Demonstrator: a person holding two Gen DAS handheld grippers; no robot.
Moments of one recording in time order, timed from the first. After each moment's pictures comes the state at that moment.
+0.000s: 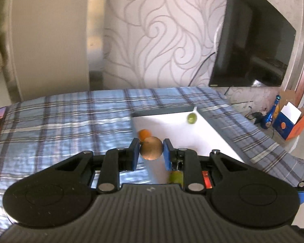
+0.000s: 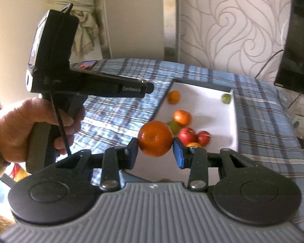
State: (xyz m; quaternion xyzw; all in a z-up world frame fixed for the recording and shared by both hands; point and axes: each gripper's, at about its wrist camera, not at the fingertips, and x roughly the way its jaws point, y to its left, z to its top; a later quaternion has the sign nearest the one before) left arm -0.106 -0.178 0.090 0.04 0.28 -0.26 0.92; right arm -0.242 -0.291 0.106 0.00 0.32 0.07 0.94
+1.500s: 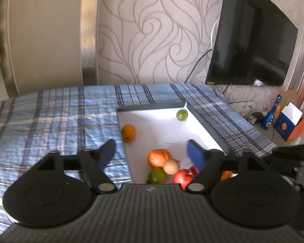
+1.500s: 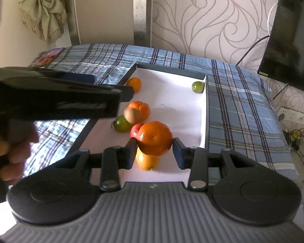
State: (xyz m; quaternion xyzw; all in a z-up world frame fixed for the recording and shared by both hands) left arm -0.123 -0.198 0.082 0.04 0.28 -0.24 0.93; right arm -0.191 -0.331 0.077 -0.02 0.36 0.02 0.93
